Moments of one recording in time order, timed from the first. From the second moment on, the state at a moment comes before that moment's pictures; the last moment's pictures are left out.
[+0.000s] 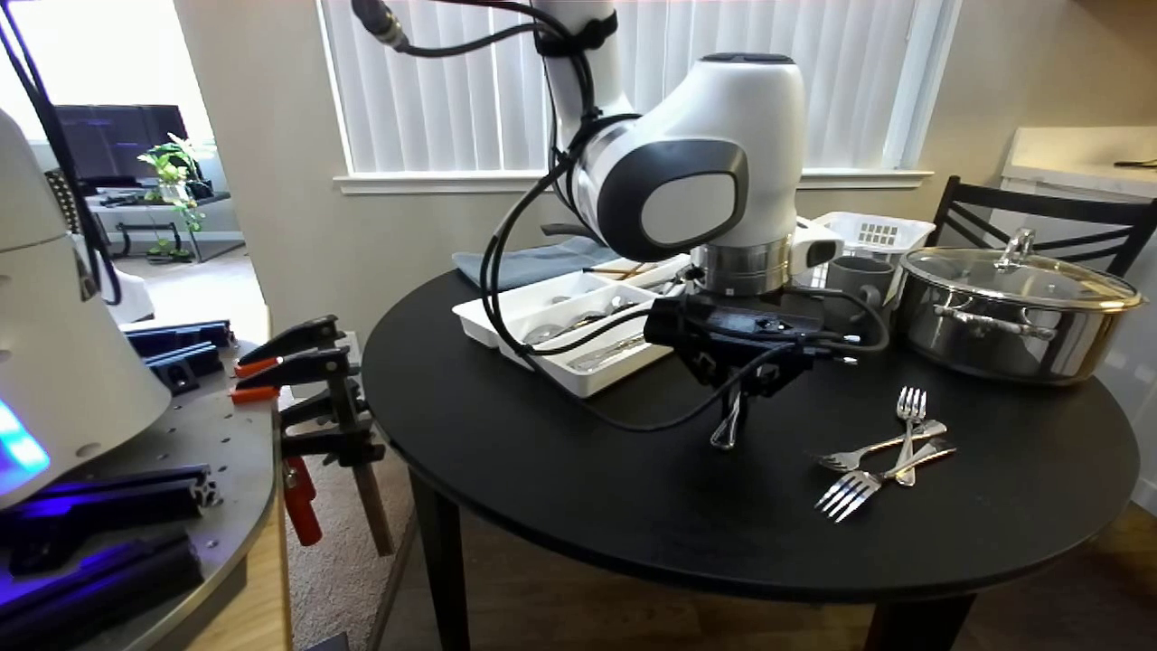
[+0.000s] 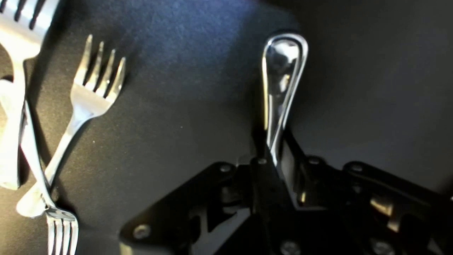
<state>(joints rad) -0.62 0.77 0.26 -2.13 -0.20 3.06 -0.77</state>
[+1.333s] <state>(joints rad) -0.48 0.53 0.34 -2.15 0.07 2.76 -0.44</state>
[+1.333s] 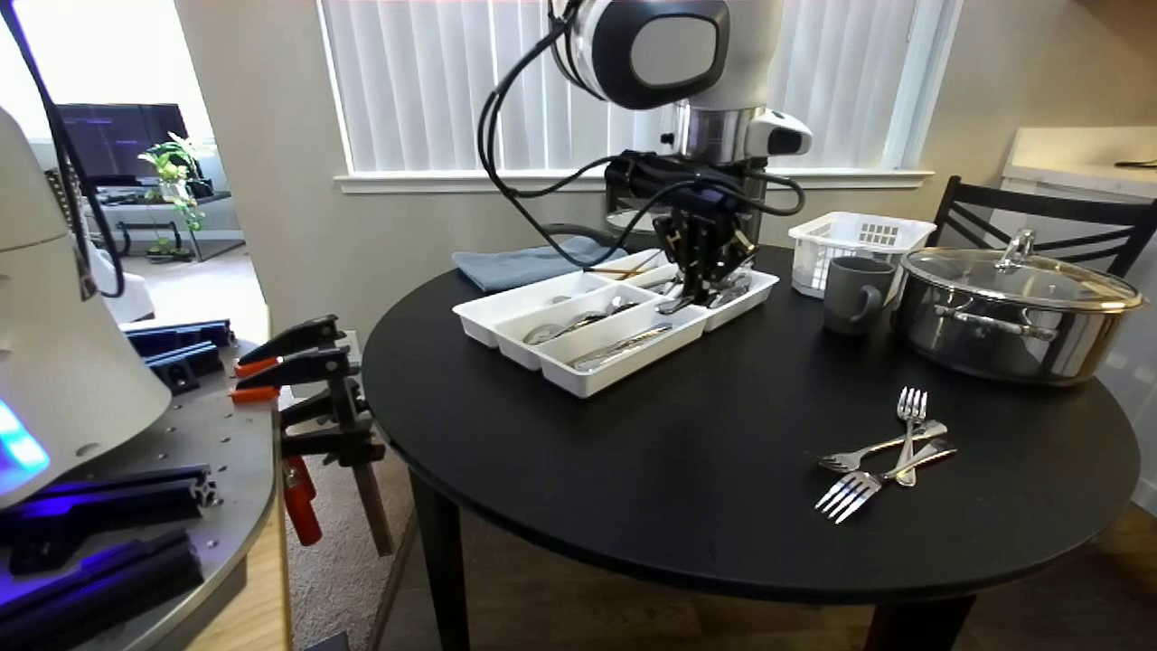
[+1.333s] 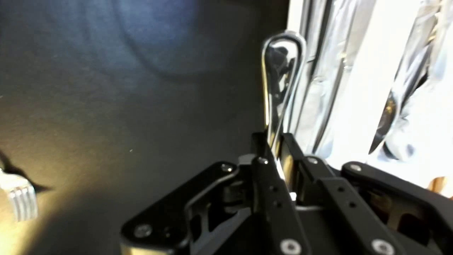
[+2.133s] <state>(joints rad) -0.23 0.51 0.14 -2.15 0.13 2.49 -0.38</state>
